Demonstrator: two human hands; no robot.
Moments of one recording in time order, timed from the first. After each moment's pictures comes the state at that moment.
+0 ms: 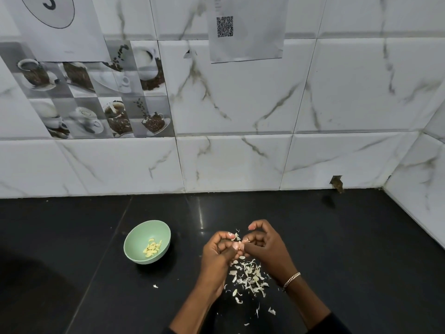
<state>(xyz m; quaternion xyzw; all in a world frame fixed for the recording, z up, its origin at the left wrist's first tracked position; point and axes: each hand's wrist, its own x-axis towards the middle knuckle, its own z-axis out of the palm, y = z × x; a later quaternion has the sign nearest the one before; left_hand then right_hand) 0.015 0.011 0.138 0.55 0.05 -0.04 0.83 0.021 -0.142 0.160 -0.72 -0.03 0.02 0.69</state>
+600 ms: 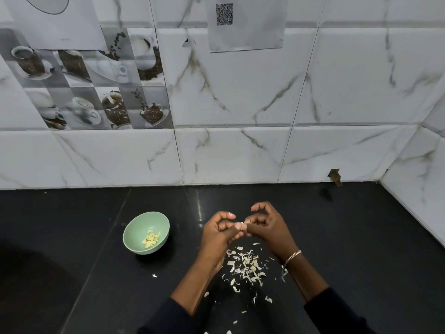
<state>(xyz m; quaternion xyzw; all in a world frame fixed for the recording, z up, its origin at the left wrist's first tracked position) 0.033 0.007 0.159 0.55 0.03 -0.05 0.83 0.040 -0.153 0.171 -0.69 -0.03 0.02 0.72</state>
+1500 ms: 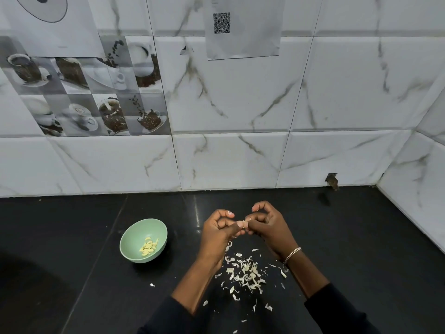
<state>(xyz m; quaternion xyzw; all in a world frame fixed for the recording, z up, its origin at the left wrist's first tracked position) 0.047 0.004 0.174 0.56 0.03 -0.03 0.83 0.053 -0.155 0.184 -0.66 -0.03 0.03 0.75</state>
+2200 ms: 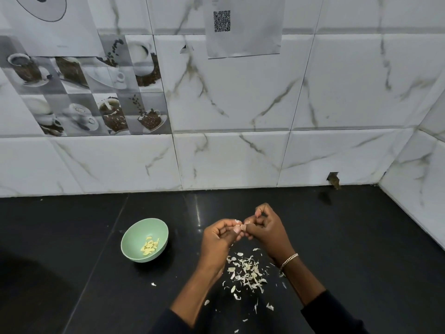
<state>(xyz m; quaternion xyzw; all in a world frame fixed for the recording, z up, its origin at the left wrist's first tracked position) 0.035 0.006 0.157 0.58 0.01 -0.02 0.81 0.048 -0.145 0.172 -0.71 -0.03 -0.02 0.70</state>
